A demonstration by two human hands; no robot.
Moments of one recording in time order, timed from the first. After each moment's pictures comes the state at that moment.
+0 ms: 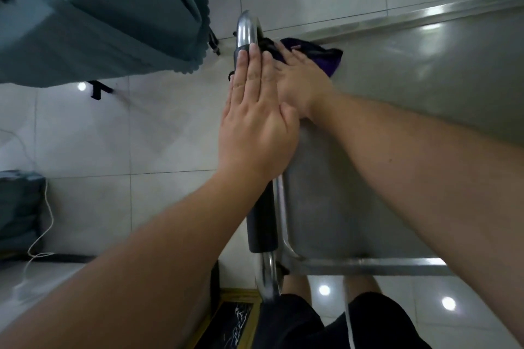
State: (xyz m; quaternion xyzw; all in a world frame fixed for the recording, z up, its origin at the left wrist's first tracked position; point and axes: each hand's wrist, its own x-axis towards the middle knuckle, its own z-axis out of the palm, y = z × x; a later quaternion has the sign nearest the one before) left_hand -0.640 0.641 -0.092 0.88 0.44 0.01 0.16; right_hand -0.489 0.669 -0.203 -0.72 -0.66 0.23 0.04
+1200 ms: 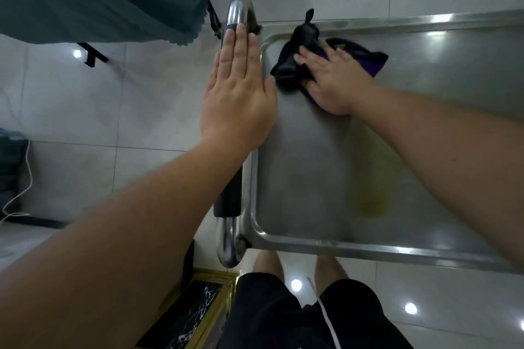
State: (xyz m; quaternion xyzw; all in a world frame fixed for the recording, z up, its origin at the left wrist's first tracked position) left_hand -0.630 0.629 -0.090 0.88 0.47 -0.02 0.09; right_hand -0.413 0.600 -0.198 -0.72 -0.65 0.24 -0.02
